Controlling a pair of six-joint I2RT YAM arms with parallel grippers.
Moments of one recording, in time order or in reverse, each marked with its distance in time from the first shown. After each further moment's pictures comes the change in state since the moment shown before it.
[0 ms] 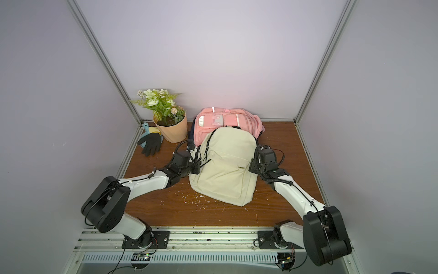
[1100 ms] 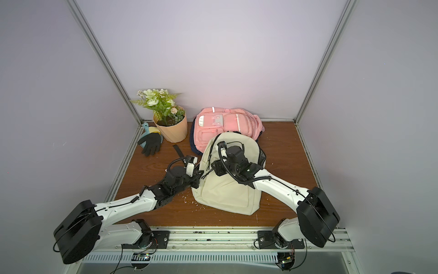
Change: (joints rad) left arm -0.180 -0.295 -0.237 0.119 -0.037 -0.038; right arm 0.451 0.211 0.232 0.167 -0.241 -0.087
